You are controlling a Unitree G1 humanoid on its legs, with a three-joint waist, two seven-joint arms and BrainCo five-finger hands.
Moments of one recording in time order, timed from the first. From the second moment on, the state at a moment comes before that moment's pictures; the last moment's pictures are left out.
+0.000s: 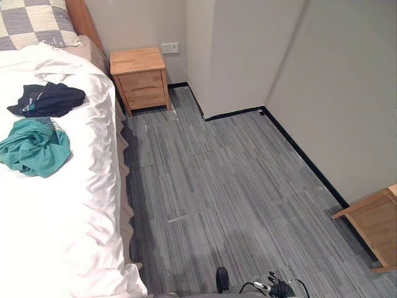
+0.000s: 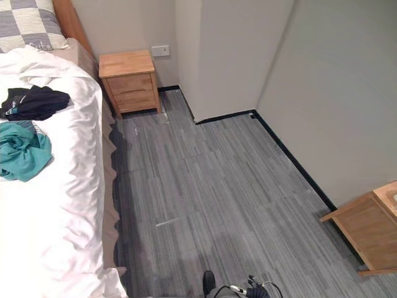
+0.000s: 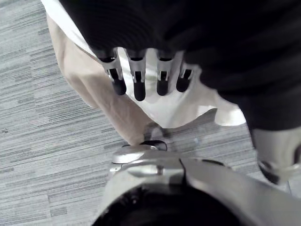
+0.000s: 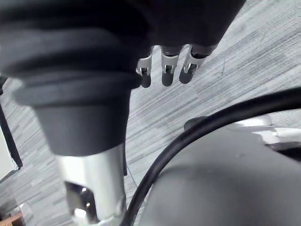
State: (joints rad) left arm 0.09 0.18 0.09 1.13 -0.21 0.19 -0.03; right arm 0.15 -0.11 -0.24 1.08 0.14 -0.06 0.16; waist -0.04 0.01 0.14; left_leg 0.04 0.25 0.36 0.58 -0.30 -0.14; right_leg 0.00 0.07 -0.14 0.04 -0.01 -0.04
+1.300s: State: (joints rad) left arm 0.15 -0.04 0.55 1.00 -0.24 0.13 -0.05; right arm 0.06 -0.11 -0.26 1.00 0.12 0.06 0.18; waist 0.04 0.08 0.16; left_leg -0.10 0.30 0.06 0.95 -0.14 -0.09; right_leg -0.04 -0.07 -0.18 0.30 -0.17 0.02
